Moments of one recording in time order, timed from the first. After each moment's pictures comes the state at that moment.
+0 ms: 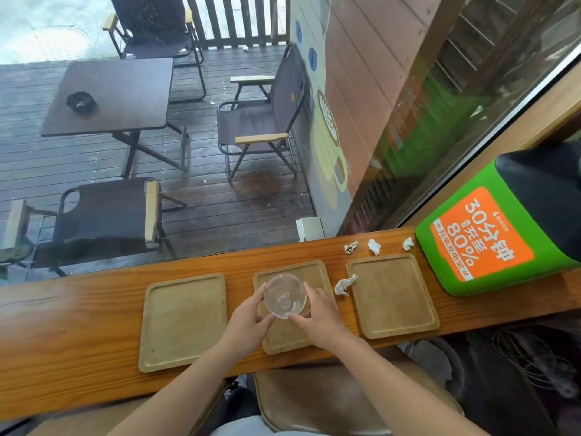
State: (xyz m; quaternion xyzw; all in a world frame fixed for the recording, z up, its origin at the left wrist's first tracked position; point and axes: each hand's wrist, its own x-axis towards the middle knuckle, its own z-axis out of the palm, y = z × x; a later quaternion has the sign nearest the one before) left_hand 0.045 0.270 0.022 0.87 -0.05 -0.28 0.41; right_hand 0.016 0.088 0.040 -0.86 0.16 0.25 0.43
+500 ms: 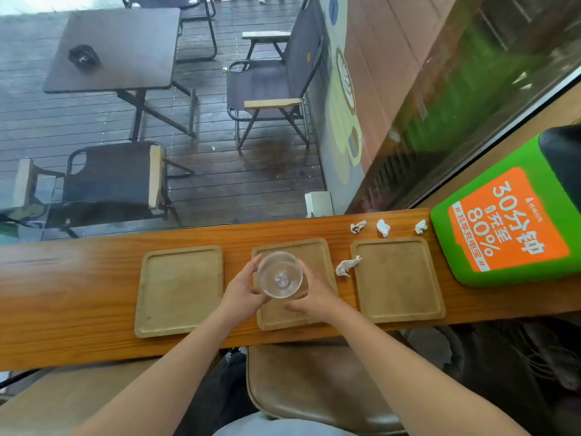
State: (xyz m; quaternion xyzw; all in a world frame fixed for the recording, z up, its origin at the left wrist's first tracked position) left_hand 0.057 0.264 0.003 0.84 0.02 -0.31 0.45; right_hand 0.030 0.070 0.007 -0.77 0.13 0.34 0.52
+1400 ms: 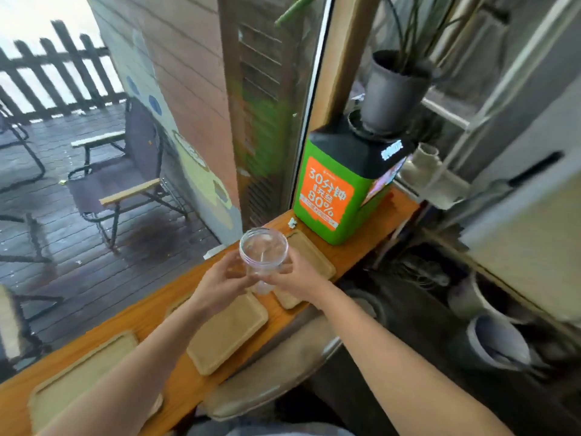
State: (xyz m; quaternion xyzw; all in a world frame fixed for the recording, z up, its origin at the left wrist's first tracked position) left_hand 0.061 0.165 0.113 0.71 -0.26 -0.38 0.53; right_hand -0.058 0.009 0.134 -0.75 0.32 0.04 0.57
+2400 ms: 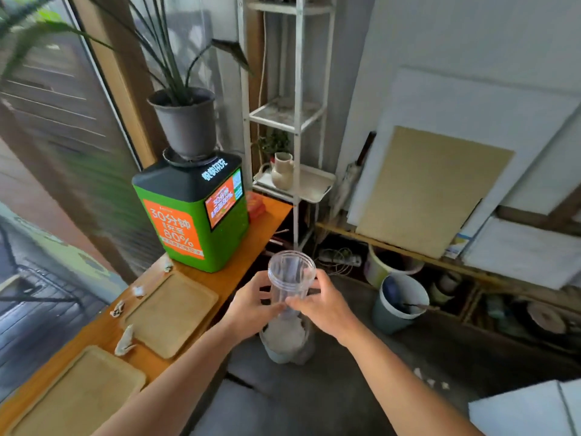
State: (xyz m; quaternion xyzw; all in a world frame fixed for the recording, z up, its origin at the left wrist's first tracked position) left_hand -0.193 -0.044 0.135 0.66 -0.47 -0.42 0.40; right_hand -0.369 -0.107 0.158 -0.66 0.49 -0.19 0.53
